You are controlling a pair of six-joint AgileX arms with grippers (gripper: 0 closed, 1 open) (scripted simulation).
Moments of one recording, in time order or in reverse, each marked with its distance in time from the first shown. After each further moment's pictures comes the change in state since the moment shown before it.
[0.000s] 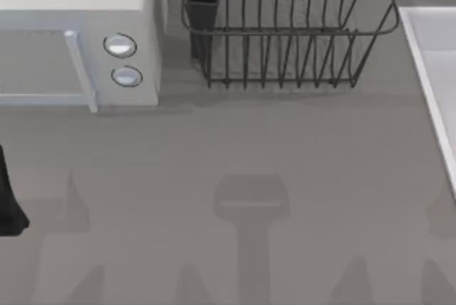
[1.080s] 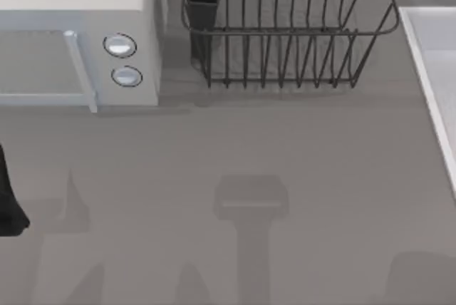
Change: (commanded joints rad) left arm 0.000 0.000 0.000 0.000 0.000 0.000; right arm -0.351 1.131 0.692 -0.876 0.008 -1.480
